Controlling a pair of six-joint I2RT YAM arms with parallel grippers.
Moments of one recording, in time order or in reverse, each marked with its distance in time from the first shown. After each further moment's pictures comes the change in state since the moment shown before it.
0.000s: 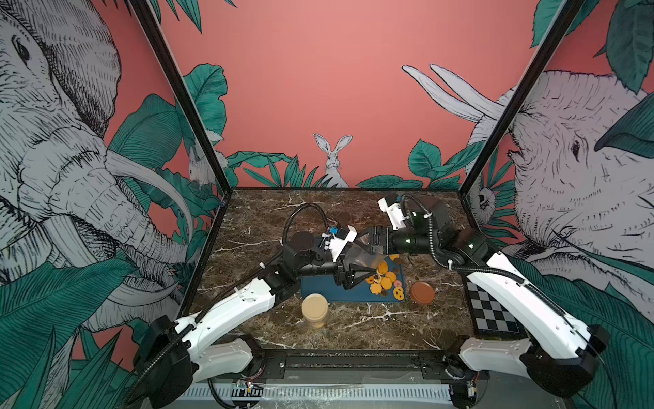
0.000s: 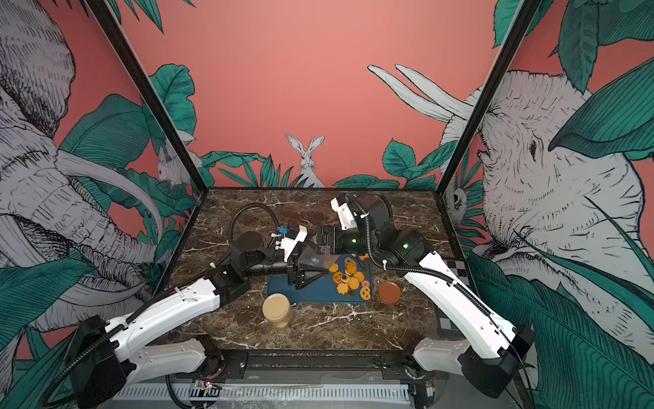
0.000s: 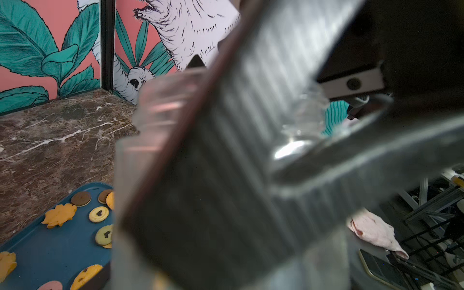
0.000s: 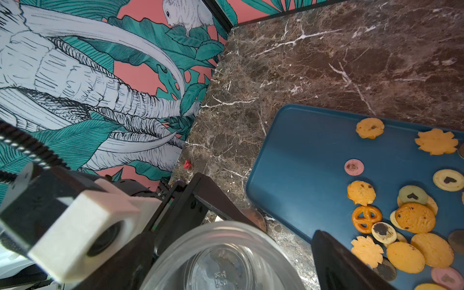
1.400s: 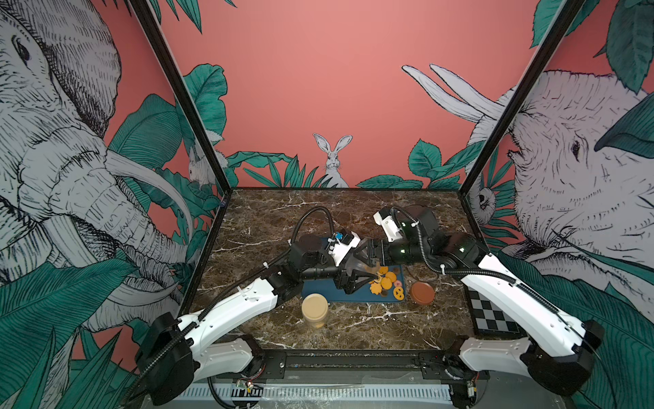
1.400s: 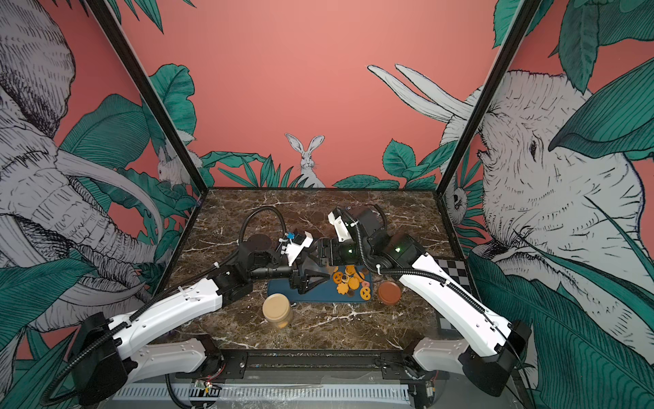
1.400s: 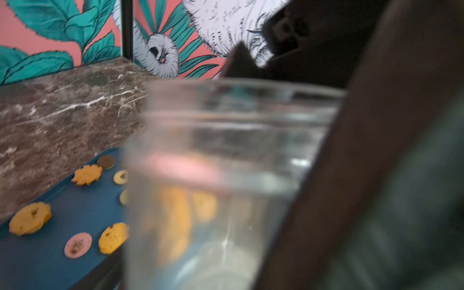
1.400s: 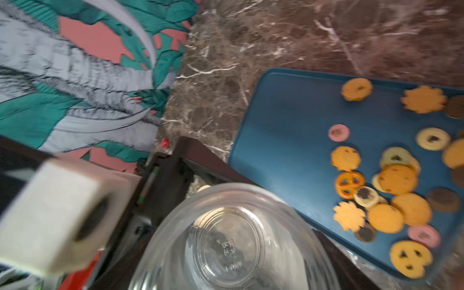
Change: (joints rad) left arm -0.009 0.023 0.001 -0.144 -0.132 0.076; right arm 0.035 0.008 -0.037 -0.123 0.101 -0.015
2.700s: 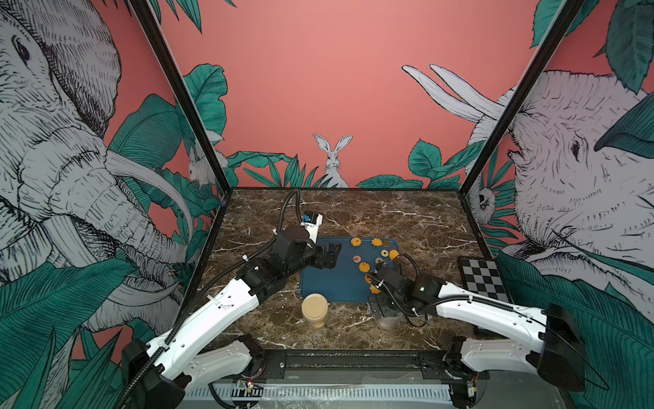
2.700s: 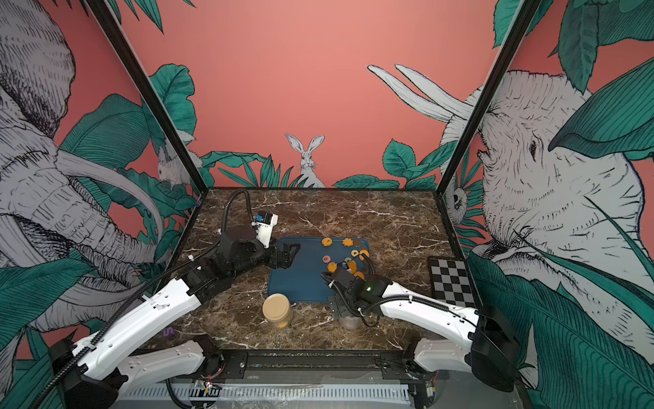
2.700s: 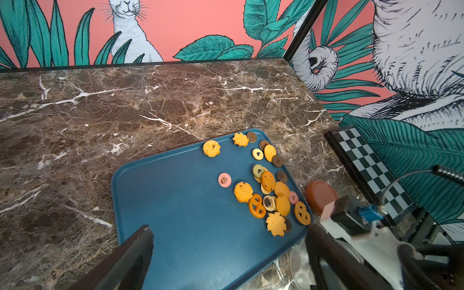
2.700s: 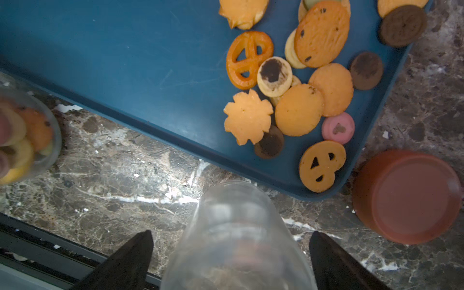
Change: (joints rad) left arm 0.071 -0.126 0.168 -0.491 -0.602 -0.169; right arm 0.234 -0.036 -0.559 0.062 0.381 0.033
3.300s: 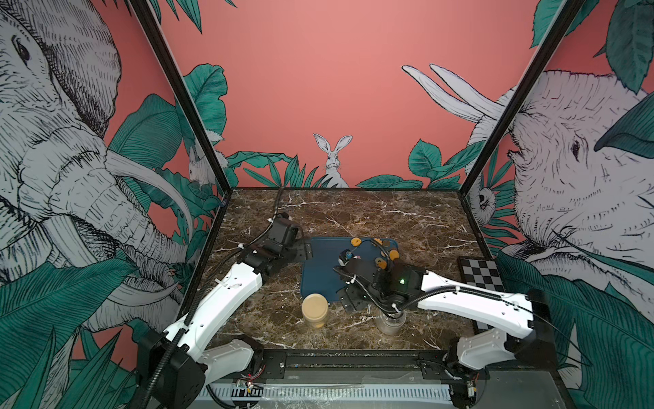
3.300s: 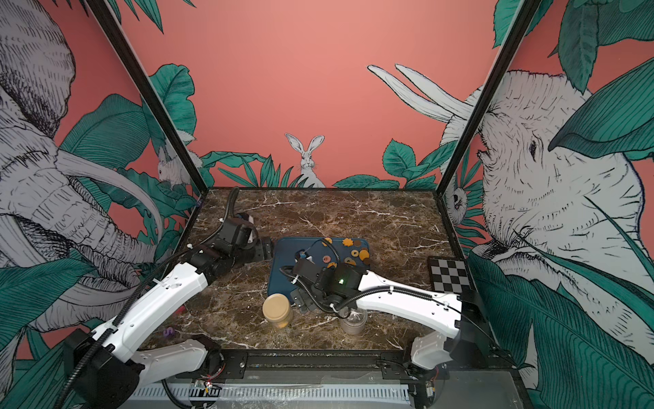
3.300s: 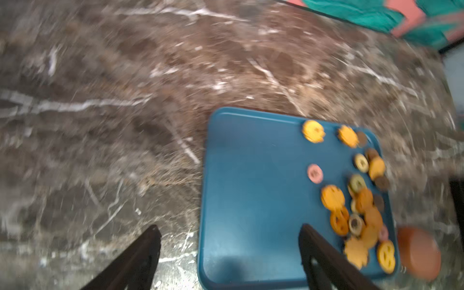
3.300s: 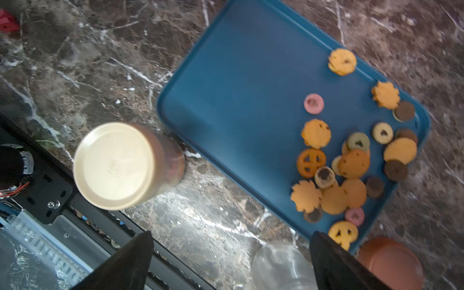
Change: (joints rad) left arm 0.303 0.112 -0.003 -0.254 -0.049 -0.211; right arm 0.204 0.274 0.492 -0.082 0.091 -0.139
